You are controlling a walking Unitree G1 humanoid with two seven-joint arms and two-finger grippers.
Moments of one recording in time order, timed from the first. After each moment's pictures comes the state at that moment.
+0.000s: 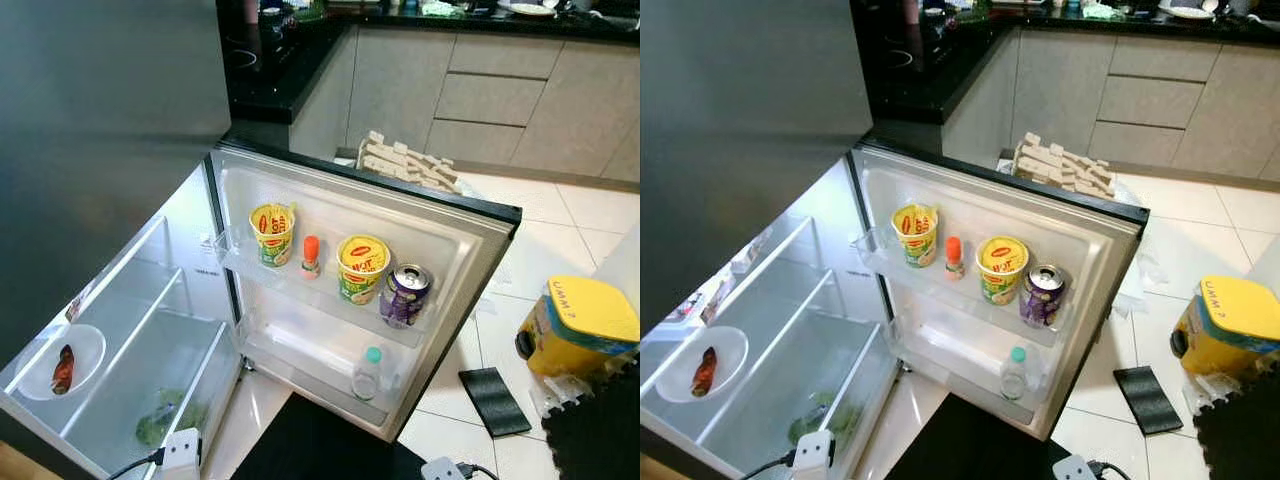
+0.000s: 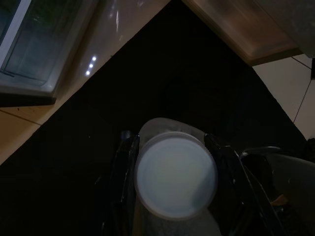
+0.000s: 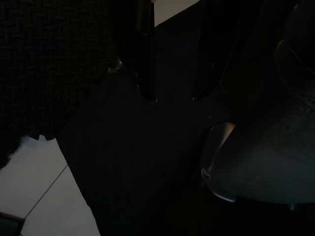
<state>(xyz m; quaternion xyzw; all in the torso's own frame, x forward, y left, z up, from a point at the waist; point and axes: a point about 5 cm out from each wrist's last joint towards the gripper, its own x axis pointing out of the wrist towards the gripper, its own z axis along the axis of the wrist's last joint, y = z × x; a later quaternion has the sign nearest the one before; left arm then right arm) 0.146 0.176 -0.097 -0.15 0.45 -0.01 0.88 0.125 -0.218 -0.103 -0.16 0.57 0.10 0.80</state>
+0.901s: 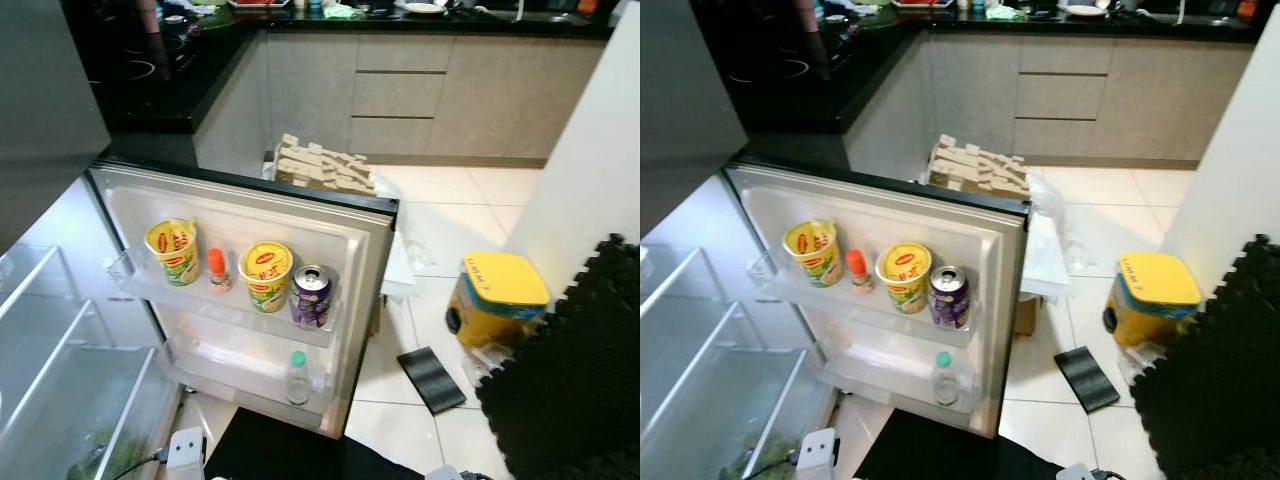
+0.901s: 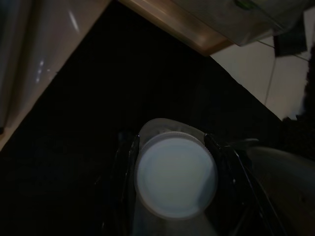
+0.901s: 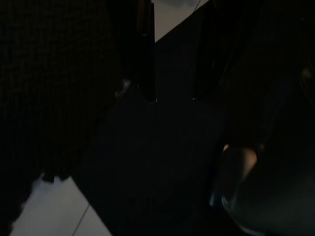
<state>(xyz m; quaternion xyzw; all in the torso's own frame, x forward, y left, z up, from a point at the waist) 0.151 0.172 -0.095 -0.16 0.45 -0.02 0.88 0.122 -0.219 -0.103 -0.16 0.58 0.09 0.80</state>
